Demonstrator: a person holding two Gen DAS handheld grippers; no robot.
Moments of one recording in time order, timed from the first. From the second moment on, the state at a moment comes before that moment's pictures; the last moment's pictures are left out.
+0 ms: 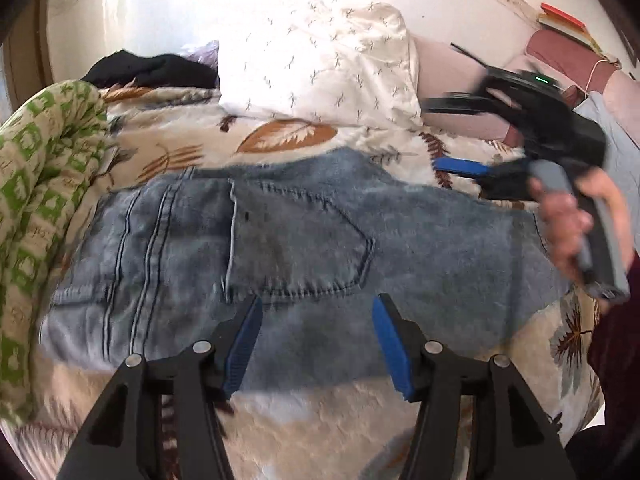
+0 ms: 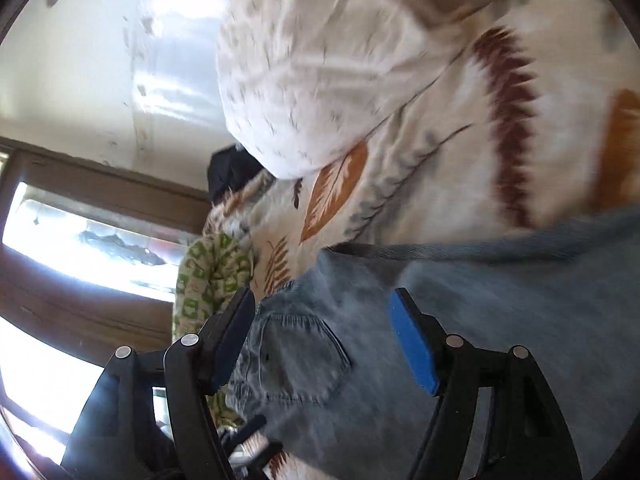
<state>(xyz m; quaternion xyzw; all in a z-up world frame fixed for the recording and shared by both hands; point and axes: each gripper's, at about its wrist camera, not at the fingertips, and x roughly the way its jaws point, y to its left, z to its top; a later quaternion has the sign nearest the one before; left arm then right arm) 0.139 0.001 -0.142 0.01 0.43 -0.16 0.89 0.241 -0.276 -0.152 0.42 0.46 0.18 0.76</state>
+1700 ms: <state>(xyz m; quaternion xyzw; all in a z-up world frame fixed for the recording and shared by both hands) 0.161 0.024 -0.181 0.03 0.45 -0.18 0.87 0.341 -0.173 -0.165 0.17 0.61 0.14 0.76</state>
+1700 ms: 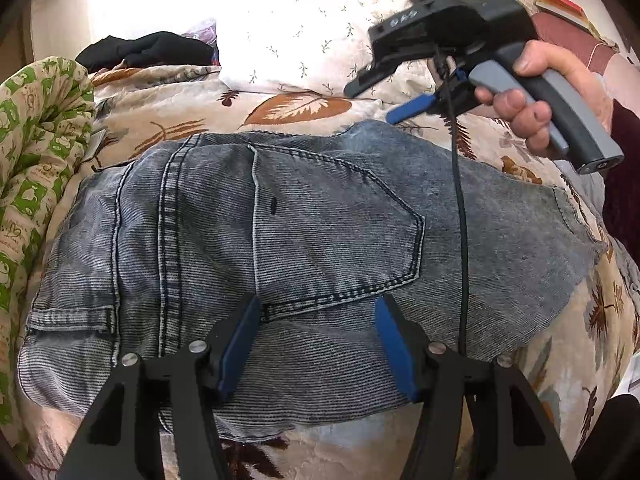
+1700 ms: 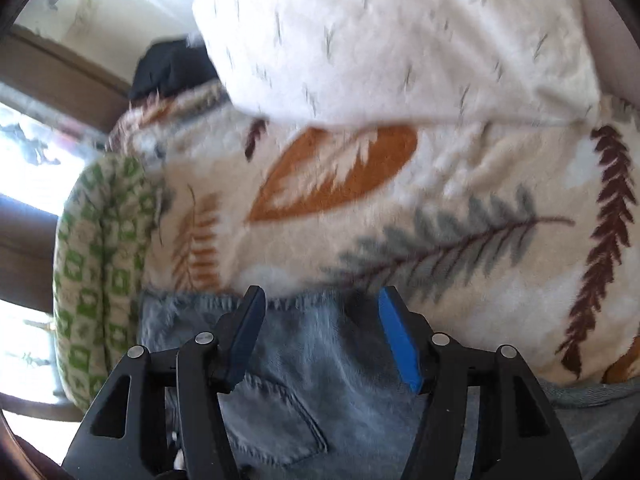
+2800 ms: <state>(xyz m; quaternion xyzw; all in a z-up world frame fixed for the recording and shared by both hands) 0.159 0.025 -0.179 0.03 0.45 -0.18 0.88 0.321 -0.189 -0.164 0.24 0.54 0.09 0.80</state>
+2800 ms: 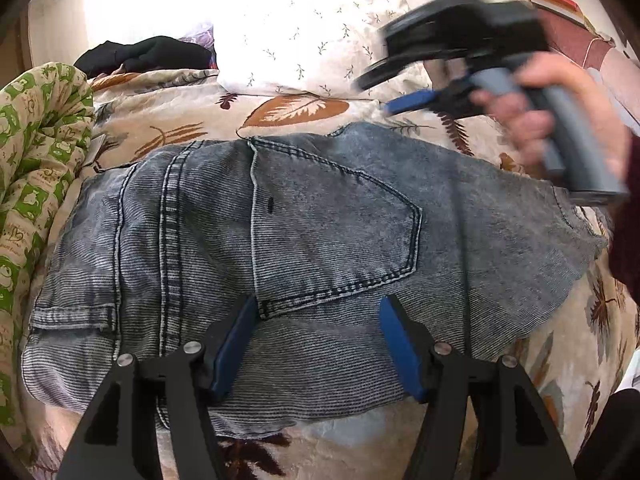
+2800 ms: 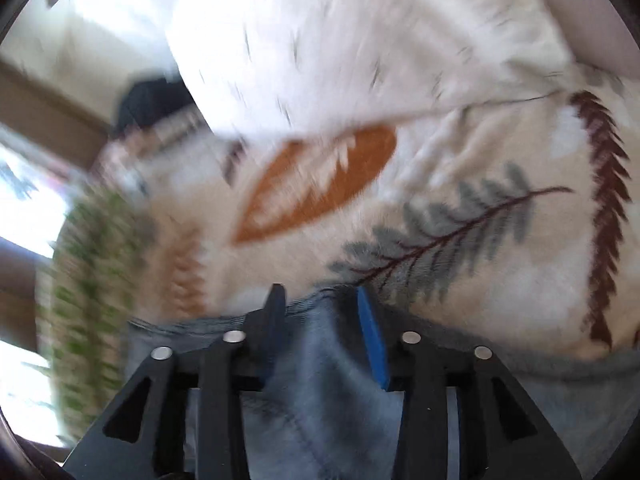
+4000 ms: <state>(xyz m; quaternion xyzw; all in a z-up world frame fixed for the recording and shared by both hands) 0.215 -0.291 -0.124 0.26 0.43 -0.42 0.76 -0.038 -0.482 -0.209 0.65 0.23 -0.10 0.72</state>
